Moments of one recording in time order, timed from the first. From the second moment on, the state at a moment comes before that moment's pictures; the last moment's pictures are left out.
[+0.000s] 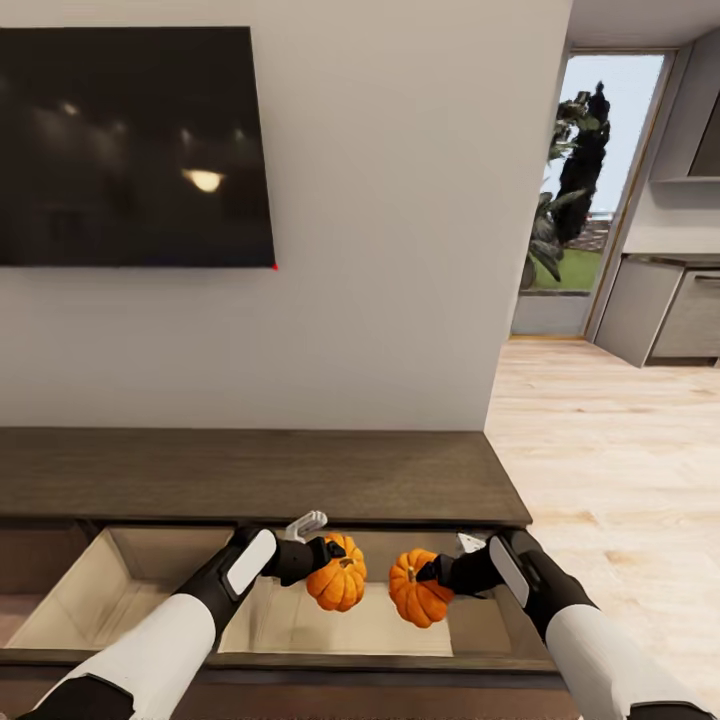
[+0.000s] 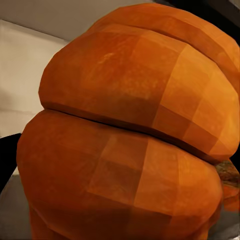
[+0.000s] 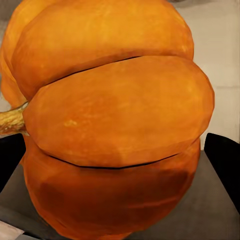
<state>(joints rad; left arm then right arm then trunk) -0.74 -0.06 -0.28 -0.50 0.82 0.70 0.03 -0.70 -0.04 0.04 -0.56 -0.28 0.92 0.26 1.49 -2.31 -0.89</state>
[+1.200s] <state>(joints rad) -0.75 -0.06 -0.28 -0.41 0.83 0.65 0.00 -0.71 -0.04 0.05 -0.56 -0.24 0.85 0.23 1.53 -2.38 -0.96</state>
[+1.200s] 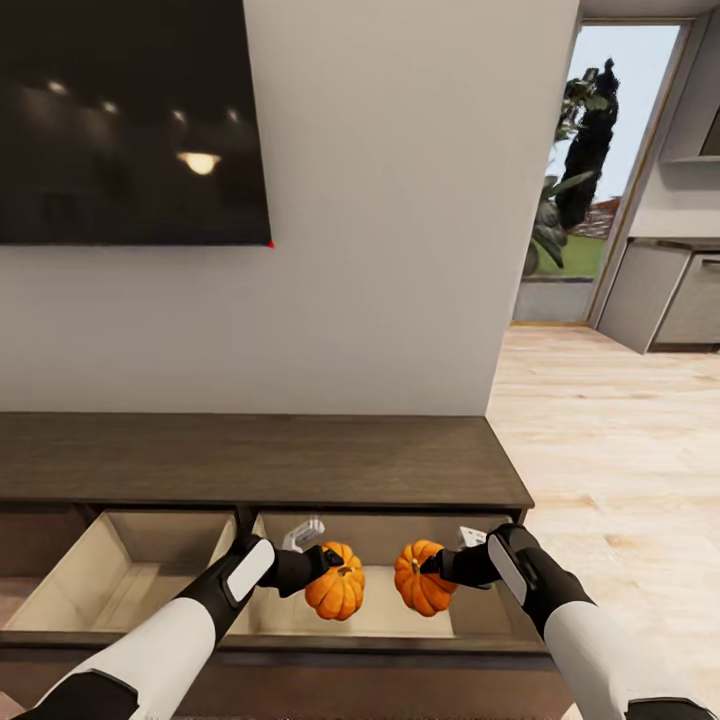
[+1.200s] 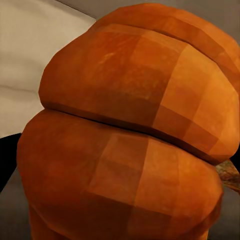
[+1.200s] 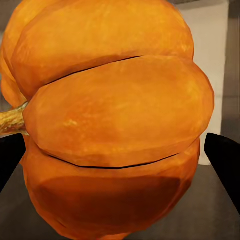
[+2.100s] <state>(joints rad) -0.77 -0.06 -0.28 -0.41 0.83 0.63 -0.03 -0.79 -0.01 0.05 -0.48 -0.24 0.81 0.22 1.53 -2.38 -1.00</state>
